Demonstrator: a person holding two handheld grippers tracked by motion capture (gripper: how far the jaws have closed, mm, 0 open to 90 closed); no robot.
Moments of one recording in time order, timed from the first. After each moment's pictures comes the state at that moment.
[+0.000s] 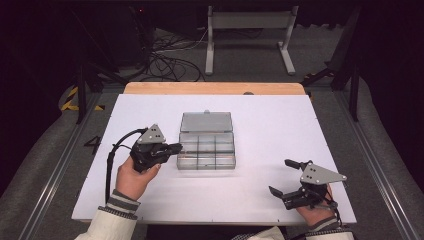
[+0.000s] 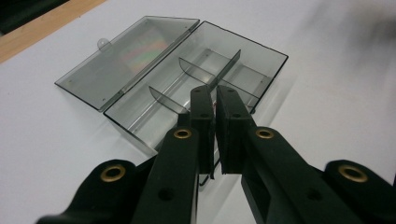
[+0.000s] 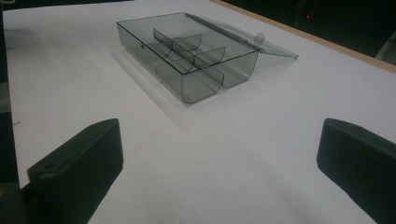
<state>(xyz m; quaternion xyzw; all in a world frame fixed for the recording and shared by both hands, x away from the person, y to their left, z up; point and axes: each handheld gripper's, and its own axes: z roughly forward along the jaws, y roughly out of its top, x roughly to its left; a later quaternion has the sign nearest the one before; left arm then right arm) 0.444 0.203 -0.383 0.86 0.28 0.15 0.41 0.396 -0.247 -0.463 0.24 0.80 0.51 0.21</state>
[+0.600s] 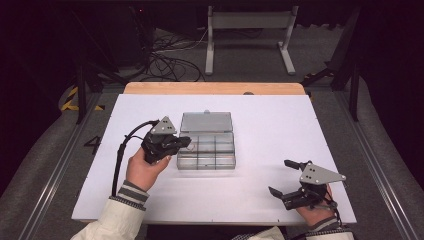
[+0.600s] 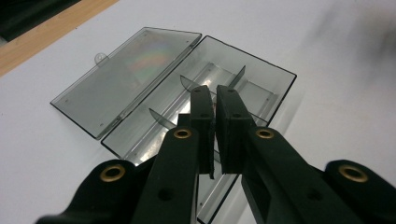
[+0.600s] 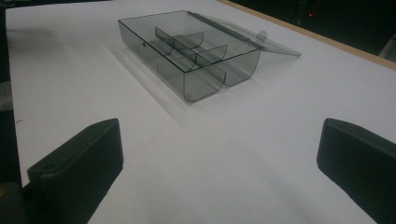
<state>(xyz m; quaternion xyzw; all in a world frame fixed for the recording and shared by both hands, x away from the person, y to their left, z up) 0.465 0.180 -0.379 0.86 0.28 0.15 0.40 0.396 -0.246 -0.463 0.24 0.80 0.51 0.20</state>
